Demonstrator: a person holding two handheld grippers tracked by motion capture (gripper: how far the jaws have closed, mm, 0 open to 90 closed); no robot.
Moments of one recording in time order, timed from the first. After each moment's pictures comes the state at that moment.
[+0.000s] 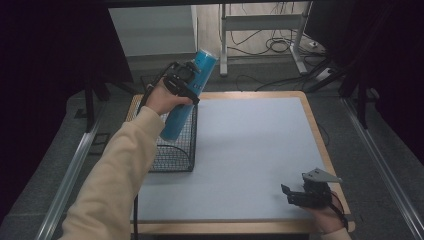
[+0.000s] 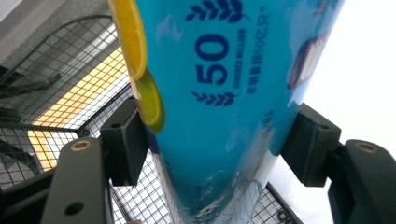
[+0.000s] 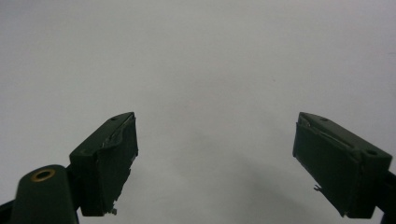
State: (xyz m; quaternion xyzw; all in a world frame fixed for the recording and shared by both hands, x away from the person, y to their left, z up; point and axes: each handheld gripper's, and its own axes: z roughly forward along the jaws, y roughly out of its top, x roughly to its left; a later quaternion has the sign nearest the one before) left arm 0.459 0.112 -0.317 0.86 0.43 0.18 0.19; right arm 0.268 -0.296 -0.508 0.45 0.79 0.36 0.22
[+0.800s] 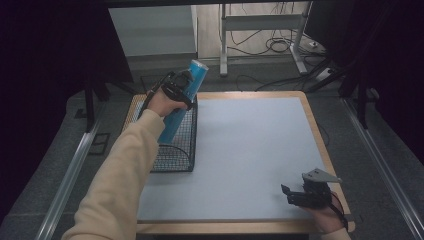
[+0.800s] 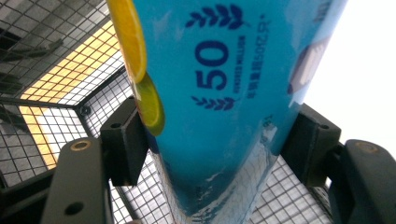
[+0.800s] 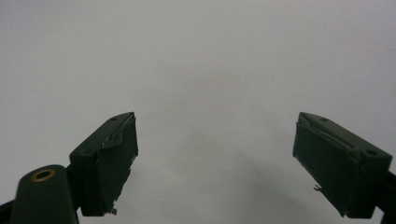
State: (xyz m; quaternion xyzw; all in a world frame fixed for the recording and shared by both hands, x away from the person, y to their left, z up) left arm 0.499 0.131 -0.373 0.86 0.47 0.17 0.13; right arm 0.268 -0.296 -0.509 0.45 0.79 0.35 0.23
